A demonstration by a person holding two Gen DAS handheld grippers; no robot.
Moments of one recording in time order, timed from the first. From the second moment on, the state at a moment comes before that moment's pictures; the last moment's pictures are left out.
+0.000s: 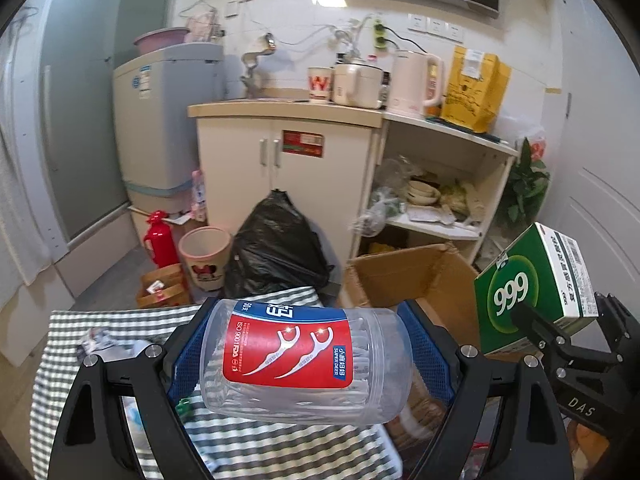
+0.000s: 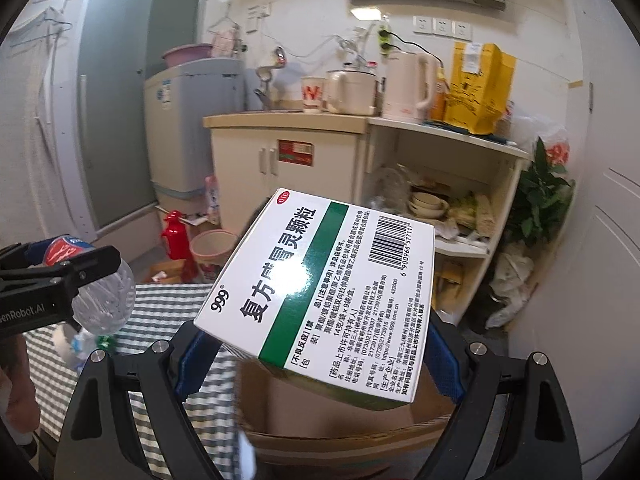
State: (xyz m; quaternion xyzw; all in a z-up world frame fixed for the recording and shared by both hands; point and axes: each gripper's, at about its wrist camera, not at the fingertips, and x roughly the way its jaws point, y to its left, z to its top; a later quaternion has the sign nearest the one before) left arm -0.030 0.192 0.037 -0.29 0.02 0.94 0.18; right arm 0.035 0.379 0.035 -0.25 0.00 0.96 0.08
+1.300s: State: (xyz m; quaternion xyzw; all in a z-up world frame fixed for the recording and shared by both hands) left arm -0.091 0.342 -0.012 -0.34 0.06 0.90 0.27; right arm -0.017 0.449 -0.056 -0.39 -0.01 0.92 0.10
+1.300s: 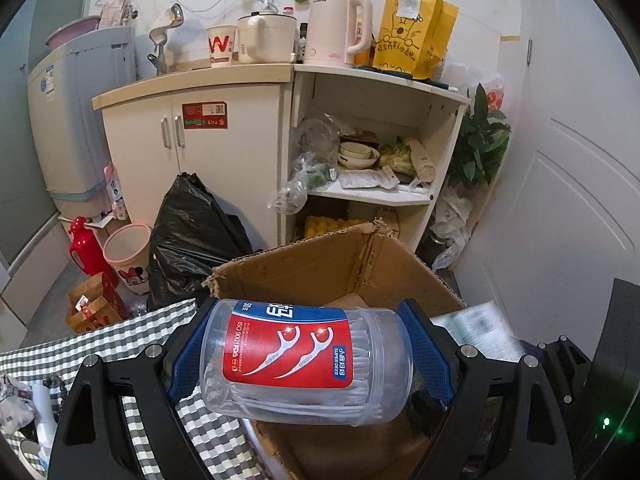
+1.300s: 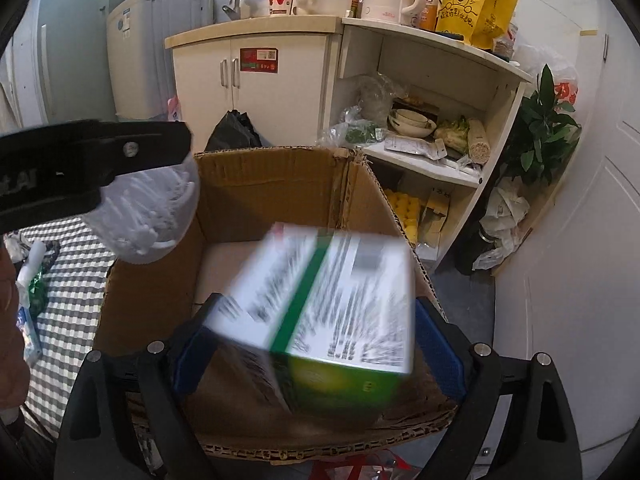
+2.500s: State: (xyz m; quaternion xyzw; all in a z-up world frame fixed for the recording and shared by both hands) left arm -0.063 0.266 0.027 -0.29 0.05 0.93 0.22; right arm 0.020 0.401 -0.006 -0.32 0.00 0.95 0.08
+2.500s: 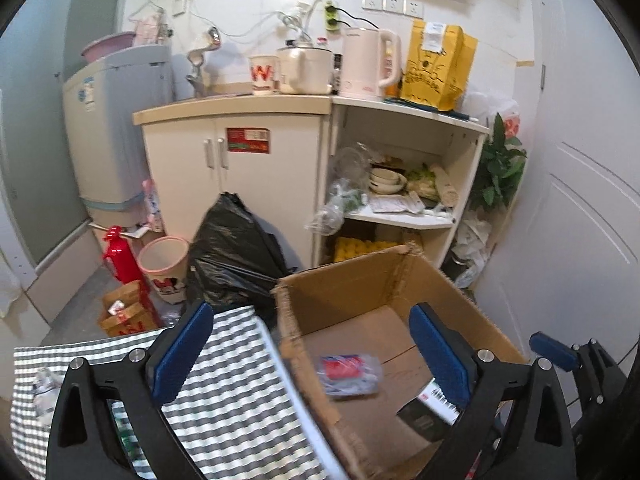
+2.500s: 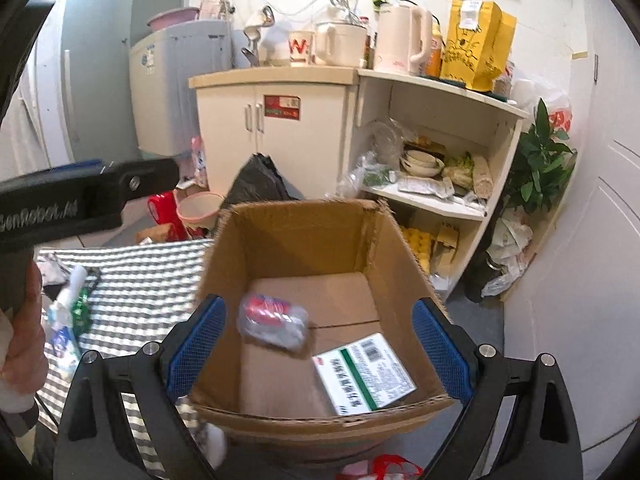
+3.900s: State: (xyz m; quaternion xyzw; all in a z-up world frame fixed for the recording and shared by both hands) left arm 0.019 -0.028 0.029 -0.29 -0.02 0.95 -0.04; right arm 0.038 0.190 0.022 -0.24 -0.05 0.96 -0.13
